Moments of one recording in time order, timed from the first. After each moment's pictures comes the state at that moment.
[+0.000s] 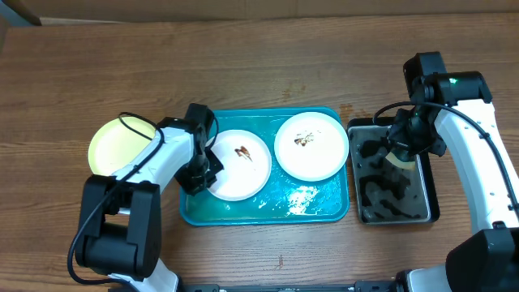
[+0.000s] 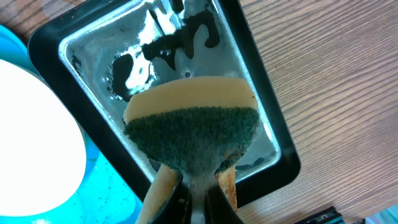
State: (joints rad) left arm -0.18 1.79 1.05 -0.95 0.03 -0.83; right arm 0.06 1.63 1.47 -1.37 0.16 0.49
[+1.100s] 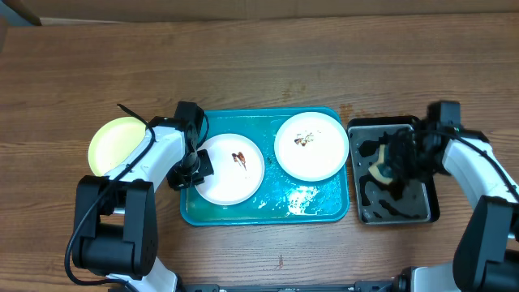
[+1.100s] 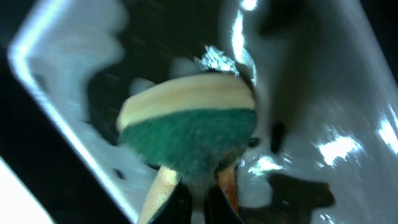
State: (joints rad) left arm -0.13 1.79 1.05 -0.92 -0.03 -0.50; right arm -0.19 1.64 0.91 -0.71 -0.28 0.38
